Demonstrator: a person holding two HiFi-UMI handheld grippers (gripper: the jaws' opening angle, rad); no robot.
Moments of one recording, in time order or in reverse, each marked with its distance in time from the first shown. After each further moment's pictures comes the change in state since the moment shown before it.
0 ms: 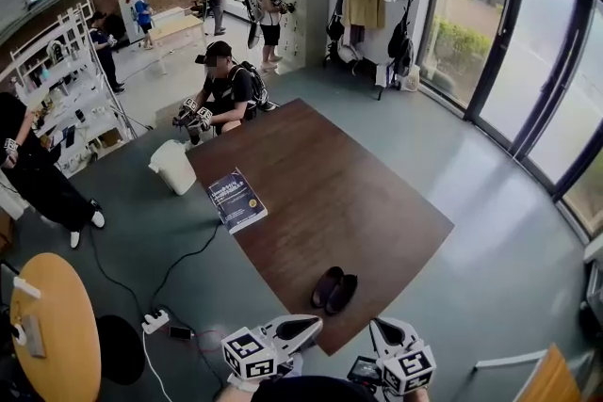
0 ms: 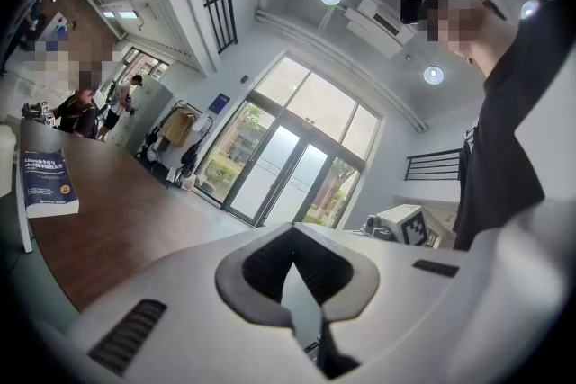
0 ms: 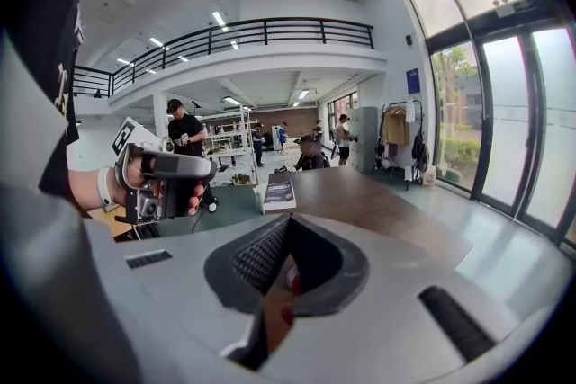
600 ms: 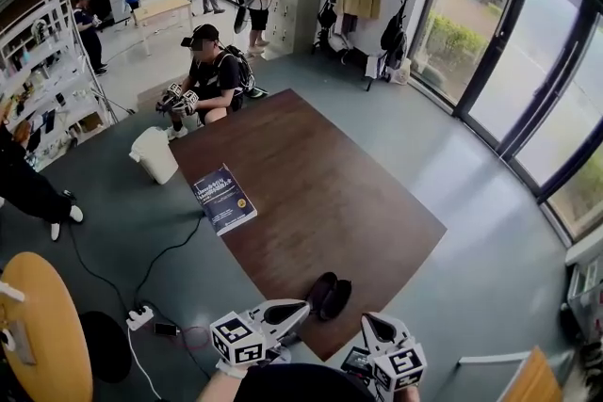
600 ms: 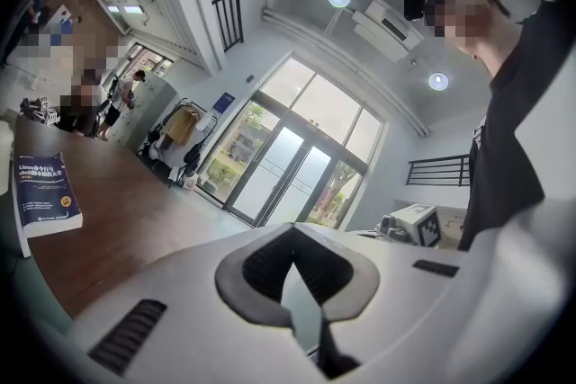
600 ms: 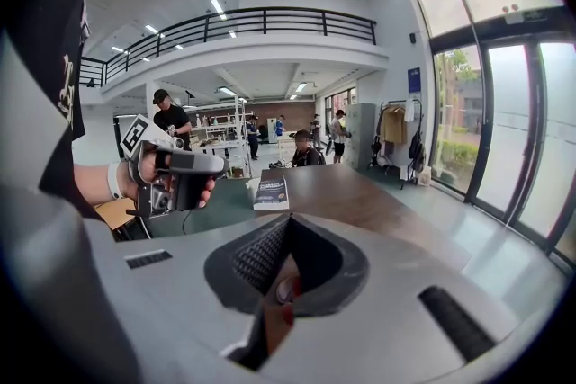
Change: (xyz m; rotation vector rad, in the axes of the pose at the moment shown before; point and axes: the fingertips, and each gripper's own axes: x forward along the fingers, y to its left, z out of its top) left arm 0.003 0.087 0.040 -0.024 -0.003 -0.009; right arm 0.059 -0.008 0.032 -0.030 0.057 -0.057
